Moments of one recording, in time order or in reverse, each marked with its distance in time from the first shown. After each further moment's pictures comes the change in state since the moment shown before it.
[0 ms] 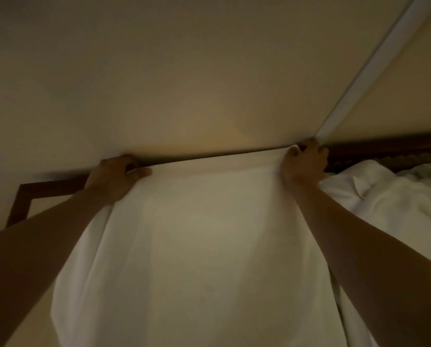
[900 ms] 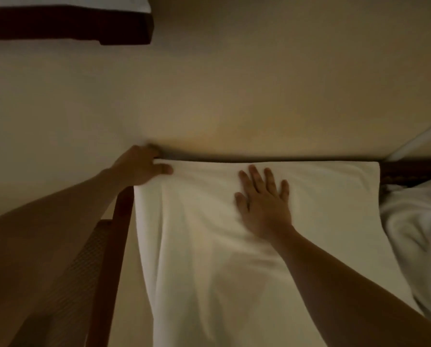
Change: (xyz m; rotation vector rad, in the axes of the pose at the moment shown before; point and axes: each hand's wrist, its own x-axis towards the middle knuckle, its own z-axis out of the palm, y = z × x) left_hand 0.010 -0.178 -0.085 0.015 -0.170 0.089; right_hand -0.256 -0.116 0.080 -0.492 -0.515 -0.757
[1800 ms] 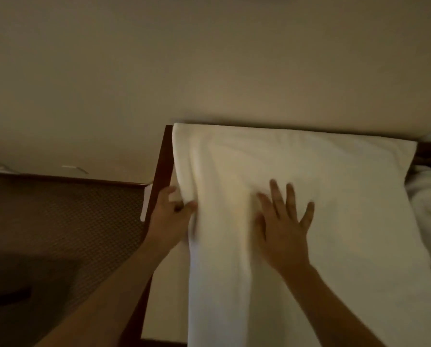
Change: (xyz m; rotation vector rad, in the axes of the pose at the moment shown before) left_hand -0.228 0.014 0.115 -1.004 0.216 -0.455; right_hand -0.159 -0.064 0.037 -0.018 0.311 -0.106
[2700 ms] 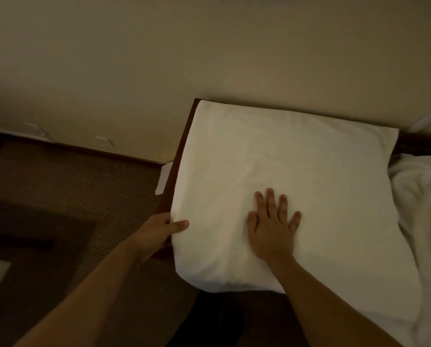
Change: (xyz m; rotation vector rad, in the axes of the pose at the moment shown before) left_hand -0.154 -0.097 -0.075 -0.272 -0.411 -0.260; right_hand -0.130 -0.020 -0.003 0.010 -0.327 0.166
